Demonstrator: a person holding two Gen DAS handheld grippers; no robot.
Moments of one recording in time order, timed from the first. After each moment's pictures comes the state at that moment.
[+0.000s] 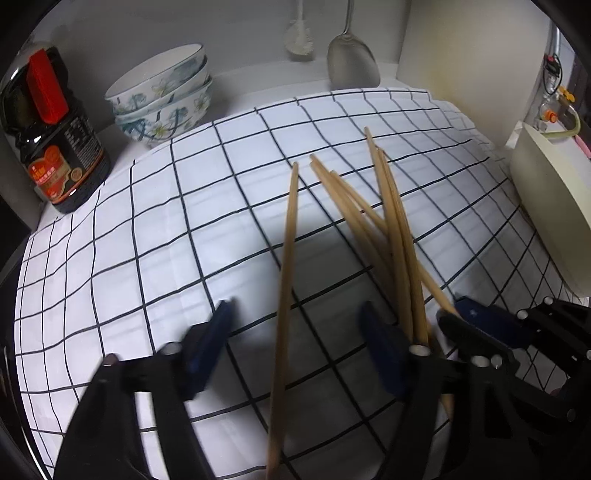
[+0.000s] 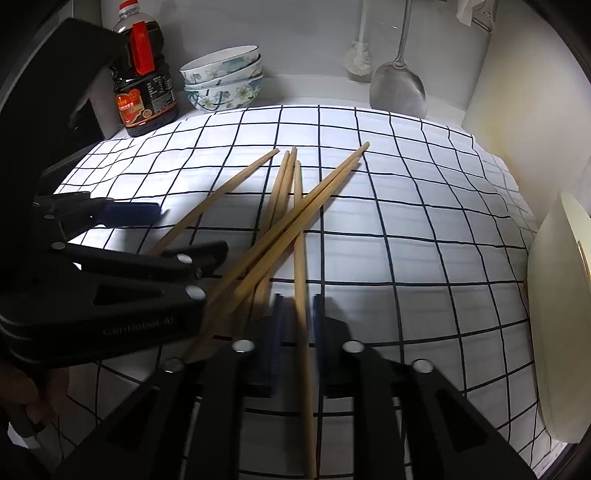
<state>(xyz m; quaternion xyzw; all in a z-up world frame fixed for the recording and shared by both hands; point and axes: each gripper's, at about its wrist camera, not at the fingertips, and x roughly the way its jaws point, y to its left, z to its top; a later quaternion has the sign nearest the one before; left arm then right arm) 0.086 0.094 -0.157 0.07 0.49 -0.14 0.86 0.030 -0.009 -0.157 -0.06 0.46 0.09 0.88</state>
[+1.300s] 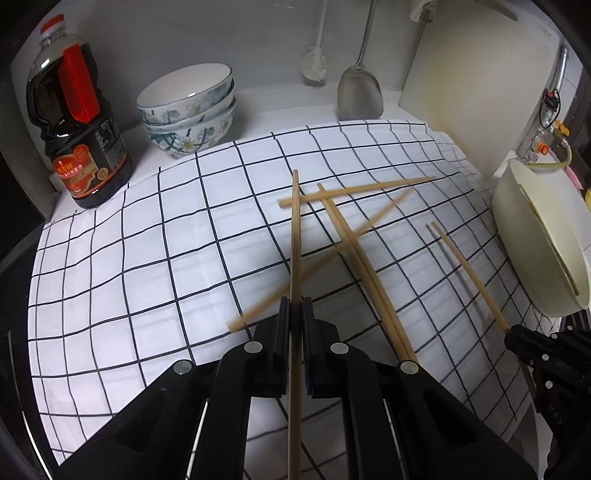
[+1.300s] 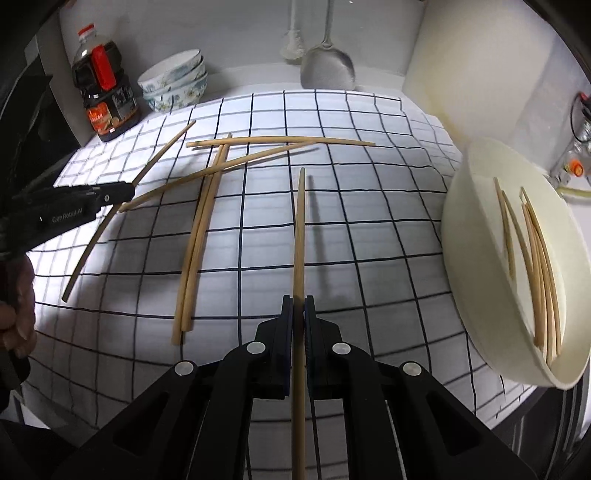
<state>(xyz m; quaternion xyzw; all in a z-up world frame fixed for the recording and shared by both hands) 0.070 0.118 -0.117 0.03 0.48 -0.14 0.86 -0.017 -0.065 -0.115 -0.03 0.51 0.02 0.86</state>
